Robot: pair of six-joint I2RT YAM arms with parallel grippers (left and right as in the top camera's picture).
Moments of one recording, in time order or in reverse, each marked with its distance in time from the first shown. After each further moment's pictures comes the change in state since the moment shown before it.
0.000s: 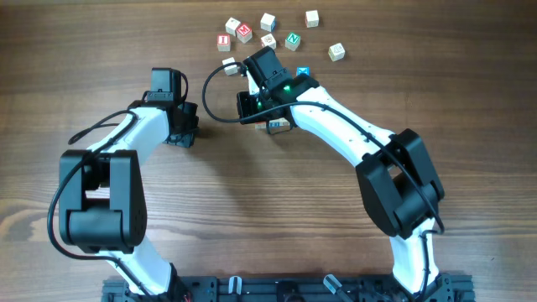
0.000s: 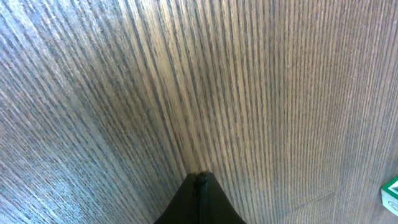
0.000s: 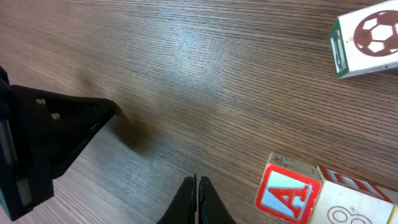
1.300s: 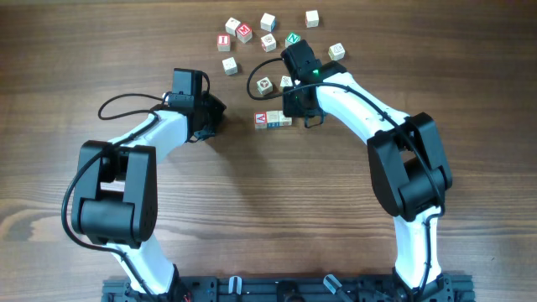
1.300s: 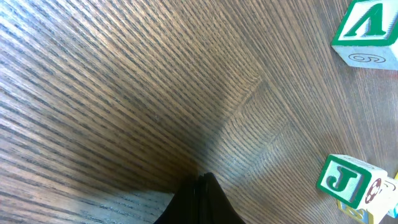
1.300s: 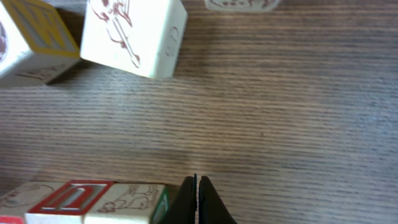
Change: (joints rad) left arm -0.102 0.038 -0.027 0.246 0.139 0.370; right arm -0.163 0.056 -0.009 -0.188 0.267 0.000
